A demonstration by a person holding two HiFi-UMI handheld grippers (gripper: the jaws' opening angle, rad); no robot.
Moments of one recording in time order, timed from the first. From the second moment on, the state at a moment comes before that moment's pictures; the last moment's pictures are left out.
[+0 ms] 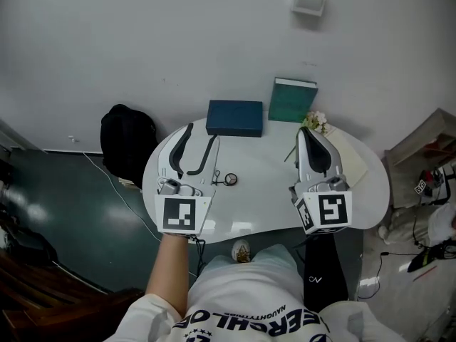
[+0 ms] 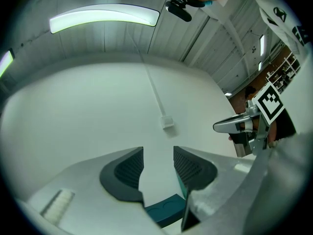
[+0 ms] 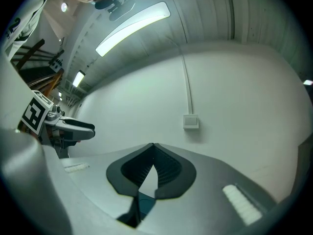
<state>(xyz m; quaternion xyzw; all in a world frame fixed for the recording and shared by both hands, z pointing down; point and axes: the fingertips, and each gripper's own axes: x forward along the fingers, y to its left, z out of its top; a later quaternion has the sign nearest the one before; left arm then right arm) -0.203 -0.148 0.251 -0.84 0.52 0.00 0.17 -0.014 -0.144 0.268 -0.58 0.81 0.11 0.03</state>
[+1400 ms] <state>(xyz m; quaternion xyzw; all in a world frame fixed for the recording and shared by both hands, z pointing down) -0.192 -0.191 0.590 -0.86 0.39 -0.28 -0.17 -0.018 -0.191 0.294 -0.58 0.81 0.09 0.00</state>
